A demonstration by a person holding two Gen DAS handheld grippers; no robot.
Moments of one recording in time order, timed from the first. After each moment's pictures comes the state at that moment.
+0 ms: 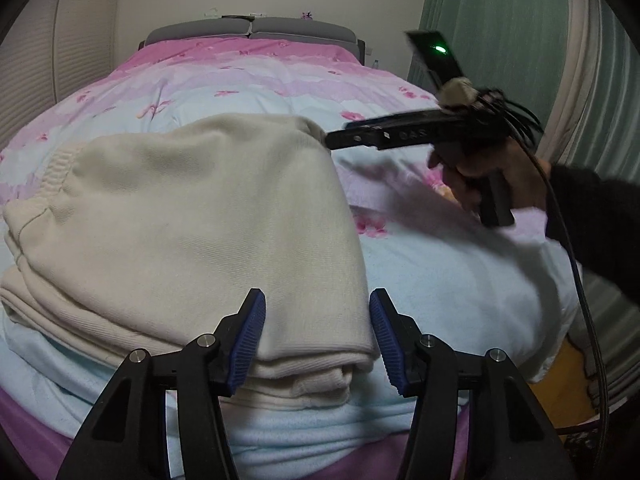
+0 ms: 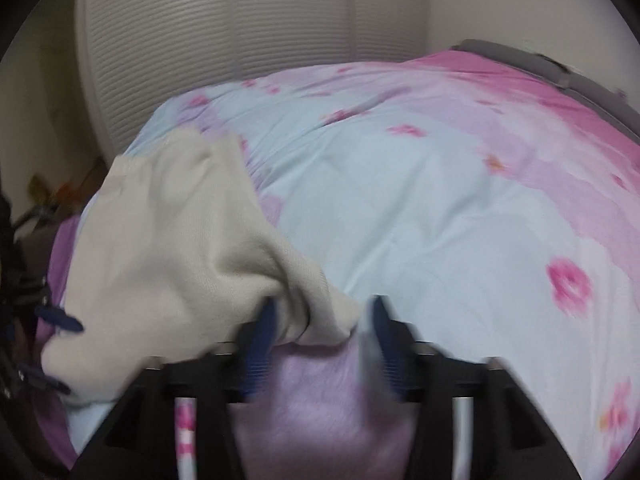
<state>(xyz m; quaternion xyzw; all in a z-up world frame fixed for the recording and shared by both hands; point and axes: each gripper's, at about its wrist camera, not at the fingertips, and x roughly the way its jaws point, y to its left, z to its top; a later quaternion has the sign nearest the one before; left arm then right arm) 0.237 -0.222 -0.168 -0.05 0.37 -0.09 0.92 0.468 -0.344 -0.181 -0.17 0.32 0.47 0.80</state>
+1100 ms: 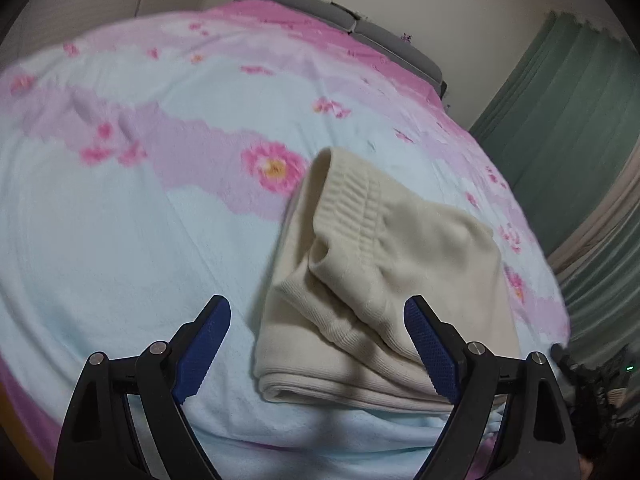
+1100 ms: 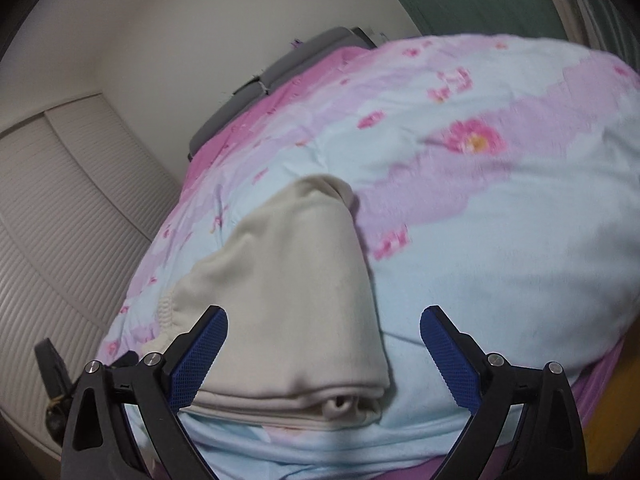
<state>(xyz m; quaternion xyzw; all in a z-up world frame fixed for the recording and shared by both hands) 0.257 0.055 -0.166 -0.23 0.39 -0.04 0.89 0.216 -0.330 -0.183 0.29 0.32 0.07 0.90</state>
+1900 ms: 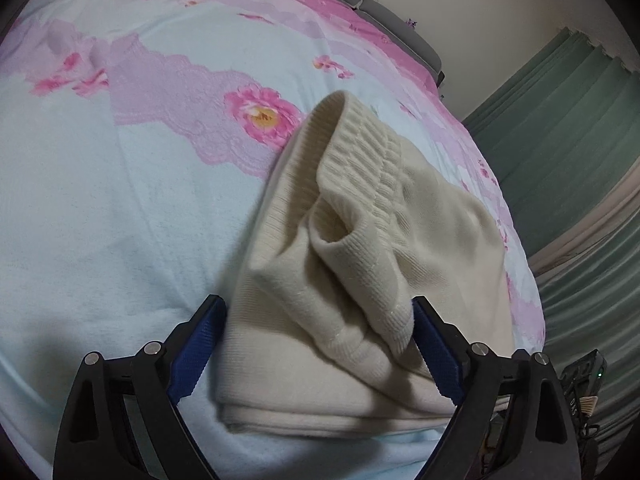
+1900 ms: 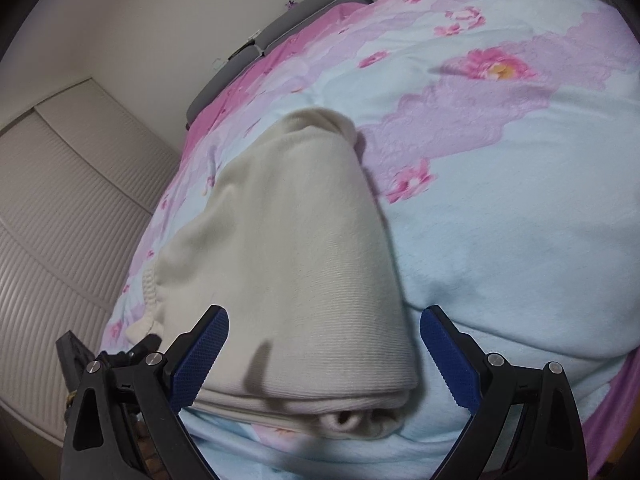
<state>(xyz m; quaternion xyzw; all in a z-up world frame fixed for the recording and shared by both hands) 0.287 0.052 -0.211 -0.28 0.42 -0.09 0.86 0.251 -0.307 -0.226 0.30 0.38 0.10 0.87</state>
